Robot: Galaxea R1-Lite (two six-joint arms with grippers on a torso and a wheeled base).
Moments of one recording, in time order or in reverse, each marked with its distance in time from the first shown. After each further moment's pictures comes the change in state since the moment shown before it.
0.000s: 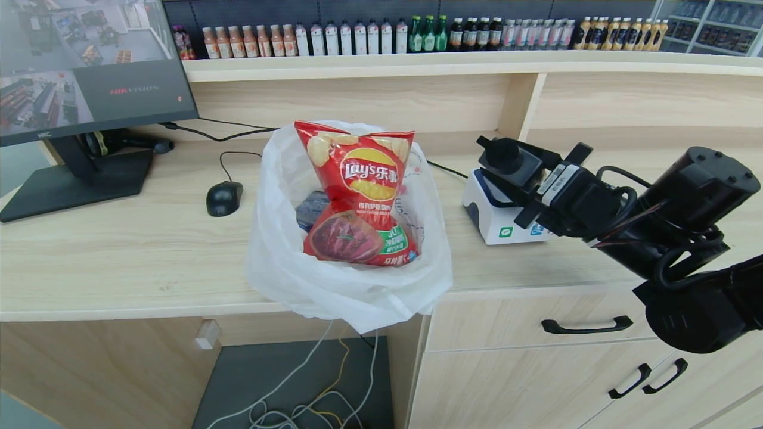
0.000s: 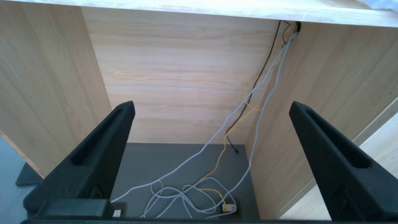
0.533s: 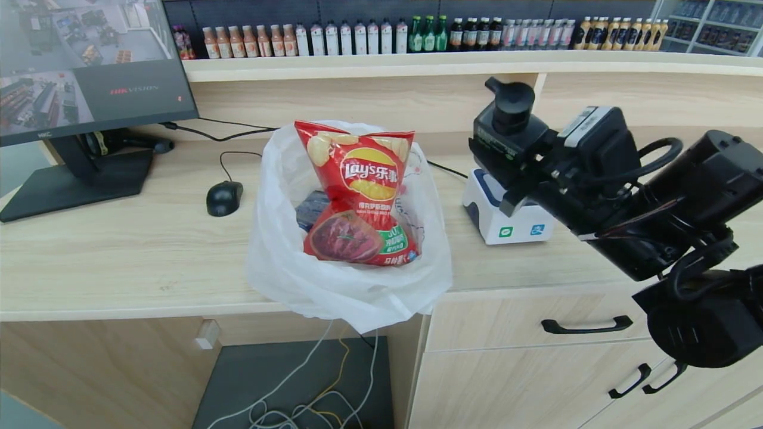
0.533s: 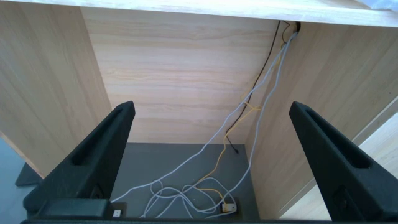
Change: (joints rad) left arm 0.000 0.000 0.000 0.000 0.000 -0.001; right arm 0.145 -0.058 -0.019 -0.007 -0.191 0.347
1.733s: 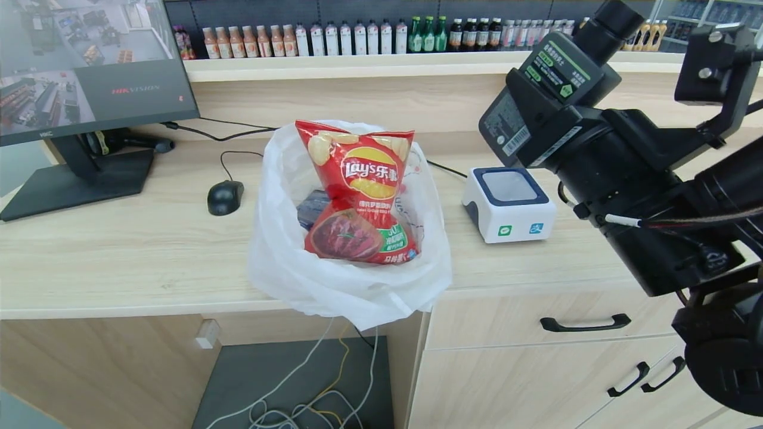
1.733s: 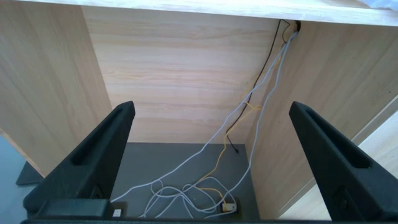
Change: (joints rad) left arm -0.001 0.000 0.000 0.000 0.000 0.007; right arm 0.185 -0.107 0.019 -0.044 -0.440 0.657
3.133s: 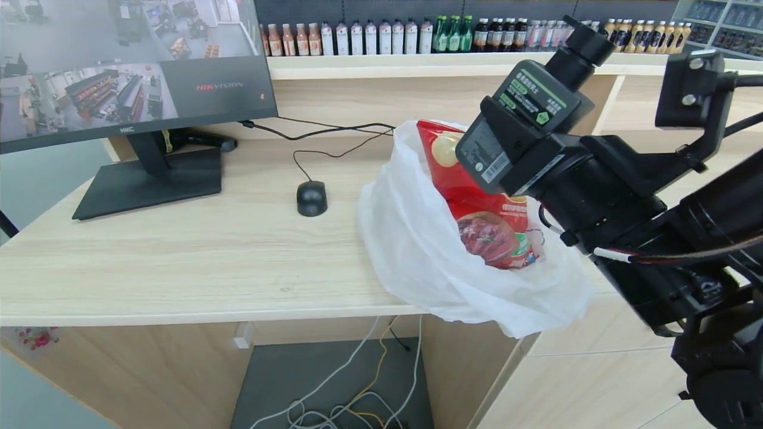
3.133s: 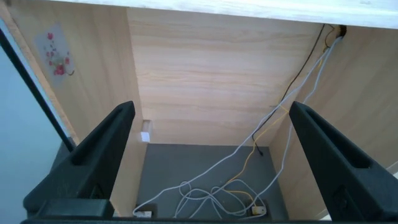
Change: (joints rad) left arm 0.001 0.000 0.000 0.000 0.000 -0.003; right arm 0.053 -0.010 0.050 0.019 0.011 0.074
